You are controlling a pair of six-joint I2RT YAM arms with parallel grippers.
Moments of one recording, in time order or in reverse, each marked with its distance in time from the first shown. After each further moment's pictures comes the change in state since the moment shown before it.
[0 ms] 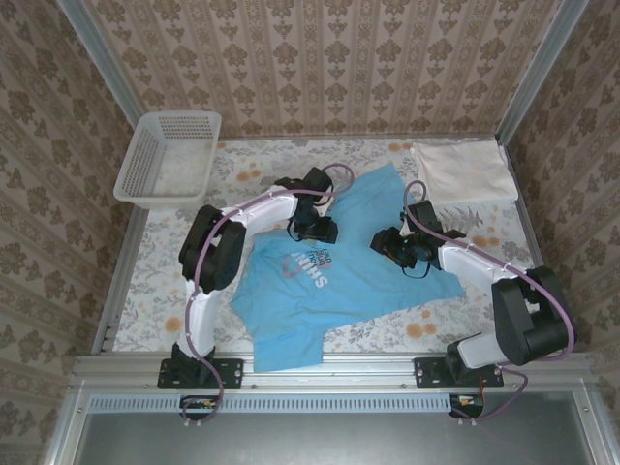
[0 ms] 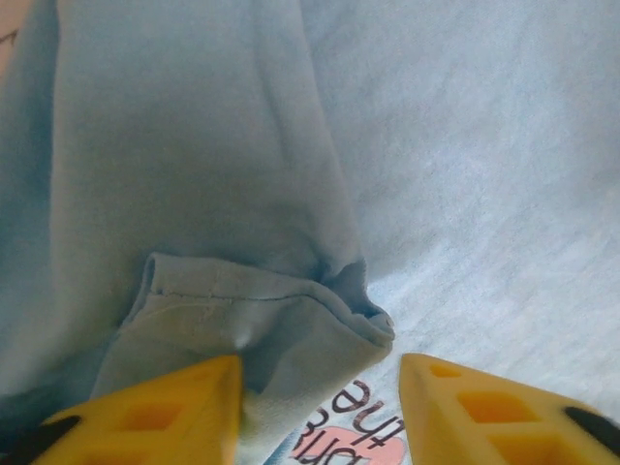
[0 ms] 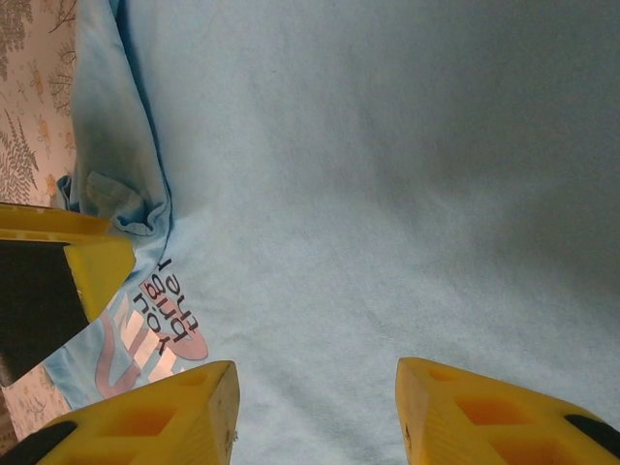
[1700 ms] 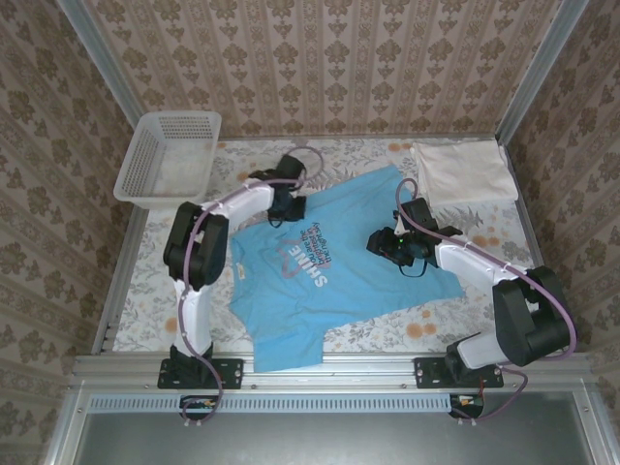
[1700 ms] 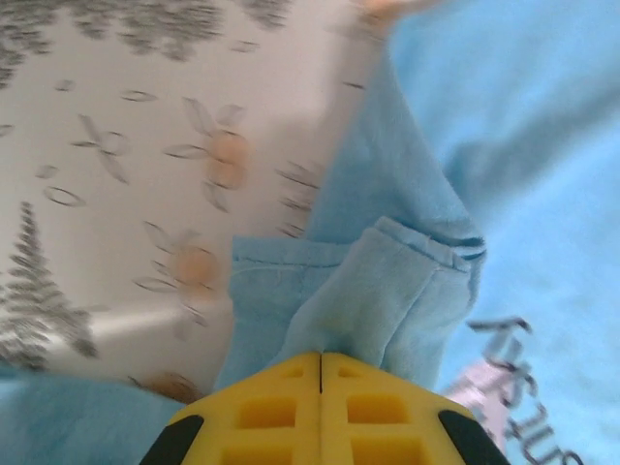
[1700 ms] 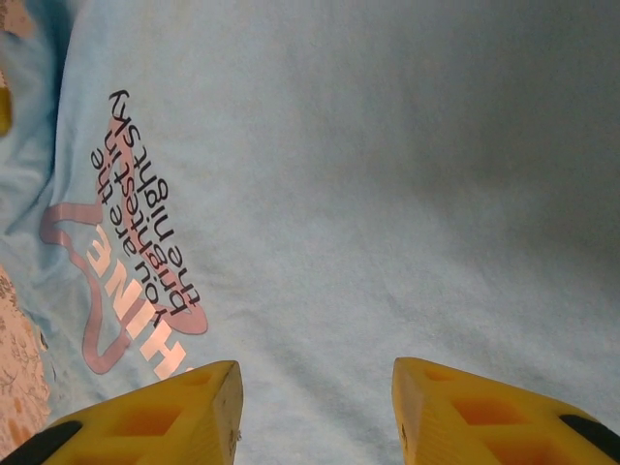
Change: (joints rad) left arm 0.114 -0.061 -0.077 0.143 -0.279 -0.049; right arm 0.047 0.000 0.048 -0.066 0.024 -0.070
